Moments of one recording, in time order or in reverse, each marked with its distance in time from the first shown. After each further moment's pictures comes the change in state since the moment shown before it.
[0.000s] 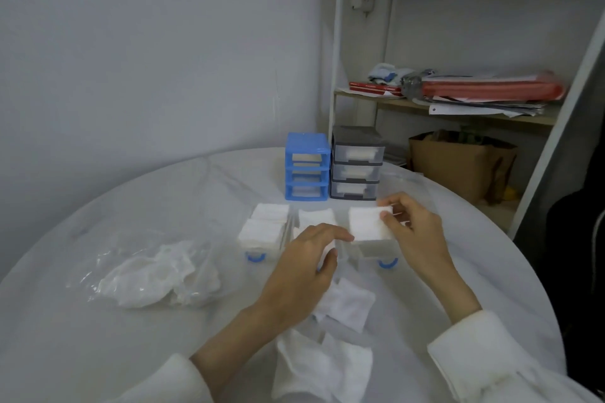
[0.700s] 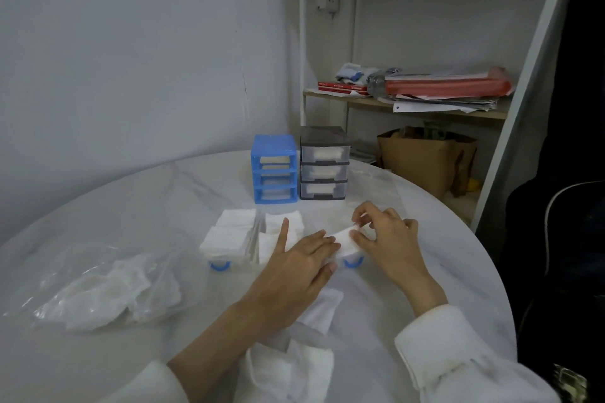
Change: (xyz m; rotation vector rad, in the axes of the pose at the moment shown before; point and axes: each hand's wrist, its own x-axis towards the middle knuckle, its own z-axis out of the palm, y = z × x) left_hand 0.018 0.002 0.025 0.556 -0.378 0.105; right_hand 0.000 0.022 -0.013 -0.505 -0.080 -0.041
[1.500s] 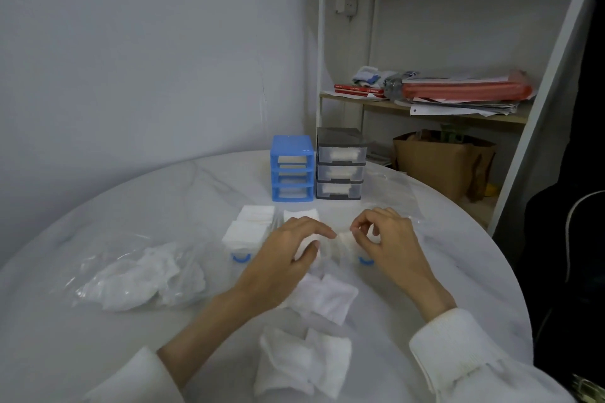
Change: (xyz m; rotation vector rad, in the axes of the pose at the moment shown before) left_hand -0.021 -0.017 -0.025 -0.553 0.295 -0.045; right_hand -0.009 -0.017 0.003 0.126 0.059 -0.224
